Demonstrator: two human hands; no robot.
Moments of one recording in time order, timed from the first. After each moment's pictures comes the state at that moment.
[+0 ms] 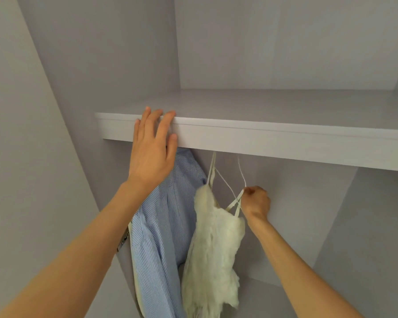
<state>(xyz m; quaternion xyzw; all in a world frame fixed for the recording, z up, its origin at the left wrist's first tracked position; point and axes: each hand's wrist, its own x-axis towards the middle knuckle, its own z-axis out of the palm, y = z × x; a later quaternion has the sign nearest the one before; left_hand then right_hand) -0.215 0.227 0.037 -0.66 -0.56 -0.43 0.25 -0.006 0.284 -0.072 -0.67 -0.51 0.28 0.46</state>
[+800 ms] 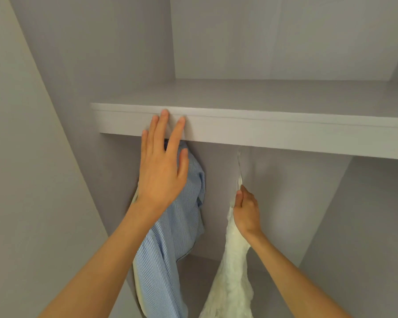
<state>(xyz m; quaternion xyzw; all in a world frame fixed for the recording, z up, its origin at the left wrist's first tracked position) -0.212 0.221 0.000 -0.68 -0.53 -0.46 0.23 -0.035 0.277 -0.128 -0.60 -0.61 0.24 0.46</state>
